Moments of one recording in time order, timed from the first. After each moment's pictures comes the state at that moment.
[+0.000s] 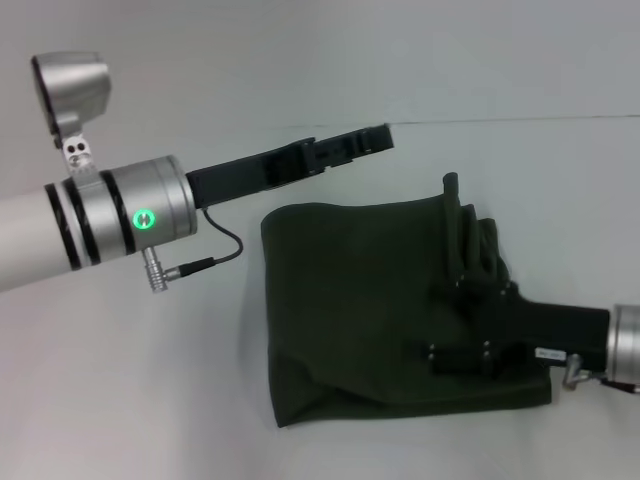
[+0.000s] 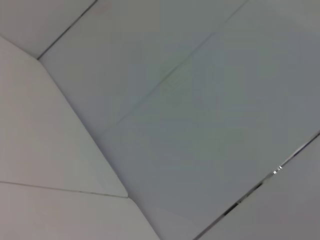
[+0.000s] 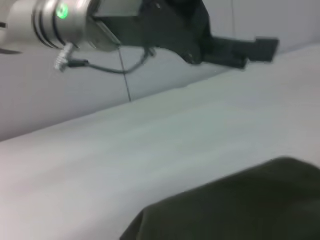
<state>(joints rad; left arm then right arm) -0.65 -2.16 1.02 0.66 1.55 1.25 -2.04 0.52 2.09 -0.64 -0.48 -2.04 -1.44 1.14</state>
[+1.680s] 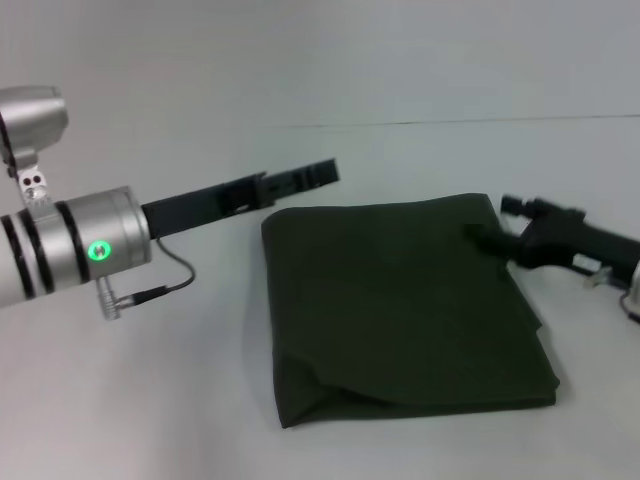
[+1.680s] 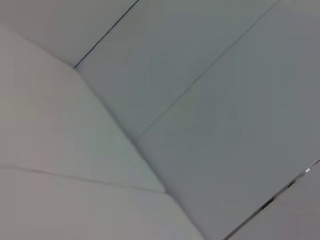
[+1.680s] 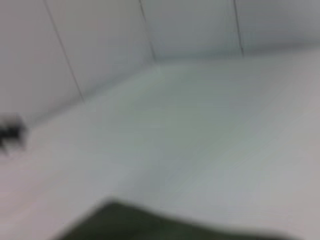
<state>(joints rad) -0.58 -2.15 0.95 0.67 1.64 1.26 -2.00 0.54 2.09 -0.53 -0.44 -1.87 -1.15 1.22</state>
